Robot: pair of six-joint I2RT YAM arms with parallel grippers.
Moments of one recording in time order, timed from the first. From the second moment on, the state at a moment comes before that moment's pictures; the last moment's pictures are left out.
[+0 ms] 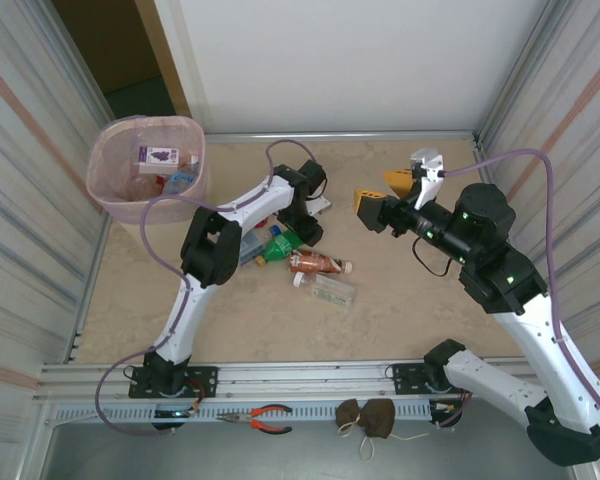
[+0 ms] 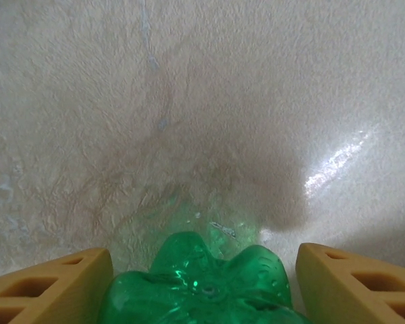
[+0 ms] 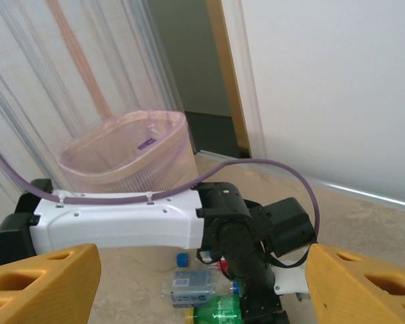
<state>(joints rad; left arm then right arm) -0.64 2.37 2.05 -1.10 0.05 0.18 0.57 0.85 1.22 -0.43 -0.18 0.25</state>
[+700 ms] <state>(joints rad) -0.64 2.31 2.08 -1.08 0.06 0.19 0.56 0.84 1.22 -0.43 -0.18 0.25</state>
